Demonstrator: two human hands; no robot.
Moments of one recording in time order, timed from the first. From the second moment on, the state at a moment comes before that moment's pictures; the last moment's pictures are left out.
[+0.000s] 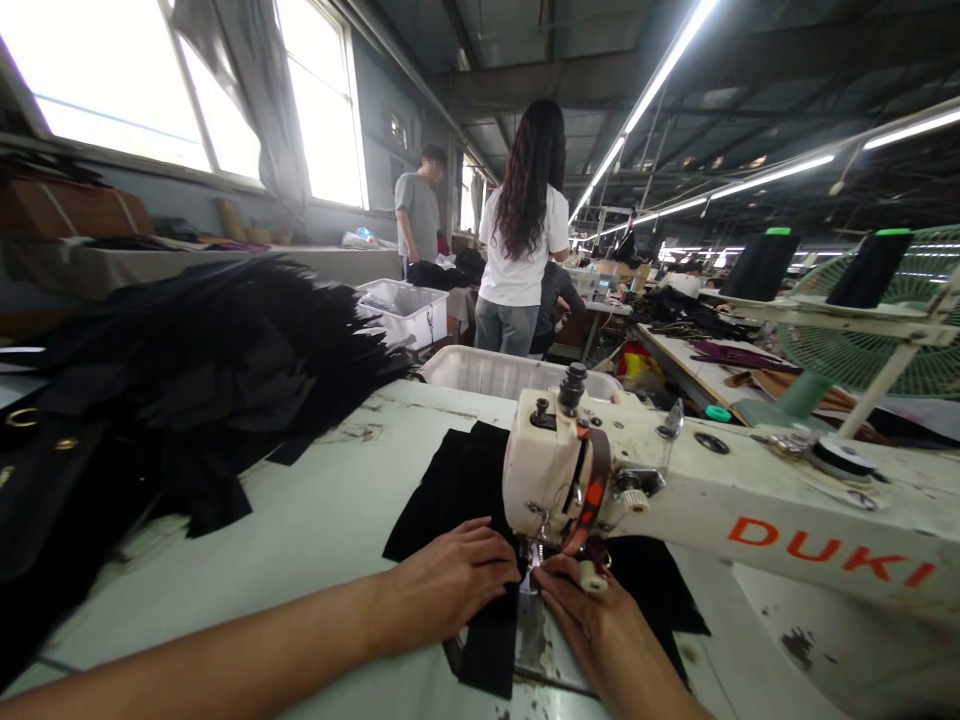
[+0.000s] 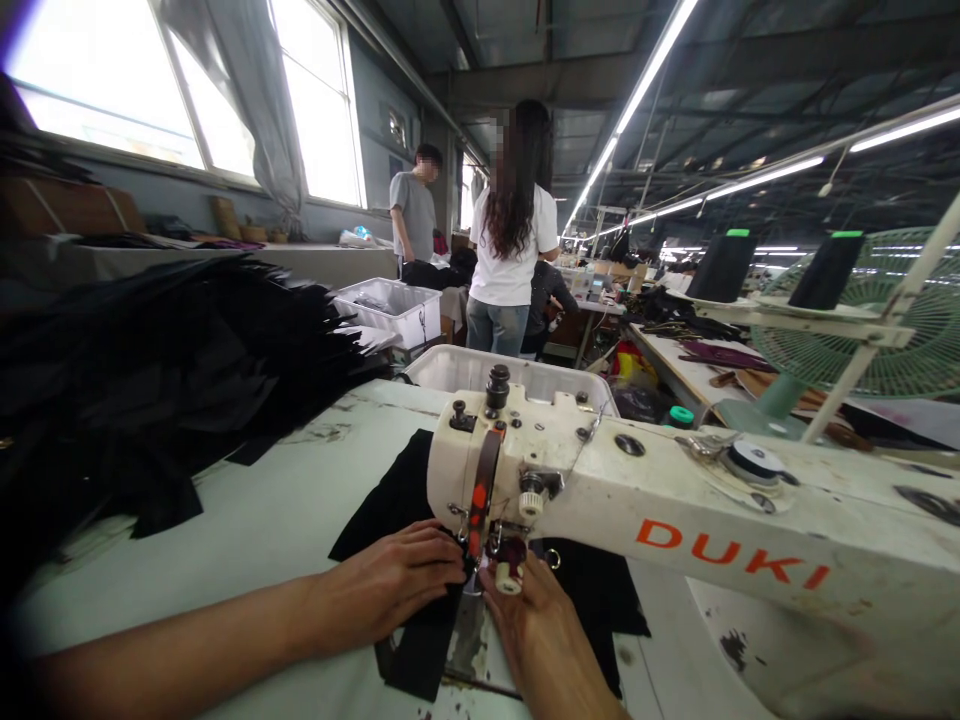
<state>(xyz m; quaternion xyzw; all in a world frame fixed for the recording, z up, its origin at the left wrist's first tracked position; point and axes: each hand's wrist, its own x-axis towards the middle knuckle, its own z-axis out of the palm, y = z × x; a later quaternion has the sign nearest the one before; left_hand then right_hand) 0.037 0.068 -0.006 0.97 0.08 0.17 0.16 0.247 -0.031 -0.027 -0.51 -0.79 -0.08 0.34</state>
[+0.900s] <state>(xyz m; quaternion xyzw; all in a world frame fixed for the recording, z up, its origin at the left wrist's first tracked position) 0.044 0.061 -0.013 0.92 0.18 0.28 0.21 0.236 -0.015 -0.038 -0.62 -0.70 -0.08 0.34</state>
